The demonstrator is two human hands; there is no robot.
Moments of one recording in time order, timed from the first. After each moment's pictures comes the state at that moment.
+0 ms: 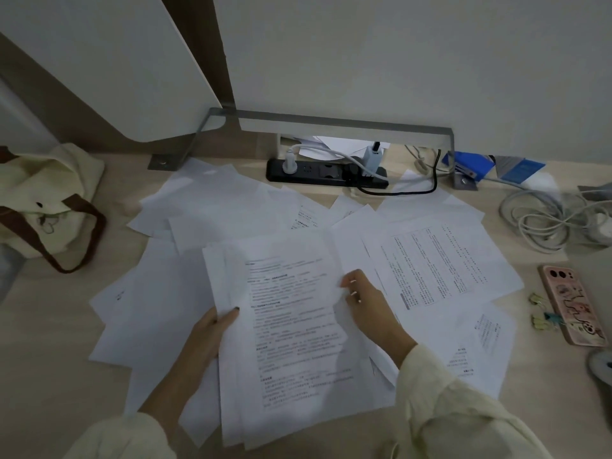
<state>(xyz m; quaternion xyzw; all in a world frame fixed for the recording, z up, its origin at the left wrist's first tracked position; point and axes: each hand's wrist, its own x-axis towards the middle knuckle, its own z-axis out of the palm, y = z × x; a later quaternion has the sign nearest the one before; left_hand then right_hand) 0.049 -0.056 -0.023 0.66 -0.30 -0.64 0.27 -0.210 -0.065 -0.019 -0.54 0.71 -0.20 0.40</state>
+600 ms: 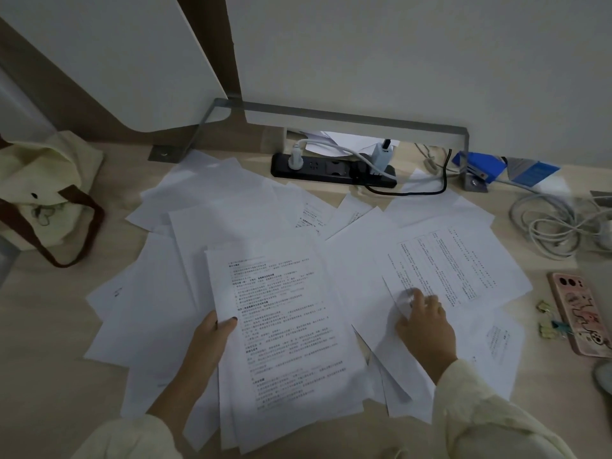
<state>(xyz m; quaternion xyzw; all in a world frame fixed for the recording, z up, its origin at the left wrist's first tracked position) 0.046 -0.058 -0.044 0.70 -0.30 -0.60 0.25 -0.278 -0.038 -0.046 -0.51 0.85 0.06 0.15</state>
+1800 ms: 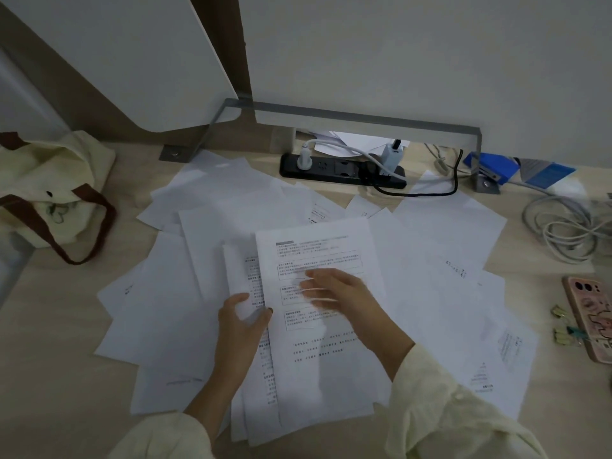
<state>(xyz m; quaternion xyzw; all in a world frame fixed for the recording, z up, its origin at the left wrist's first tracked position) 0.015 -0.058 -0.056 0.71 -0.38 -0.49 0.32 -0.160 -0.089 0.013 -0.31 0.61 -0.31 0.66</state>
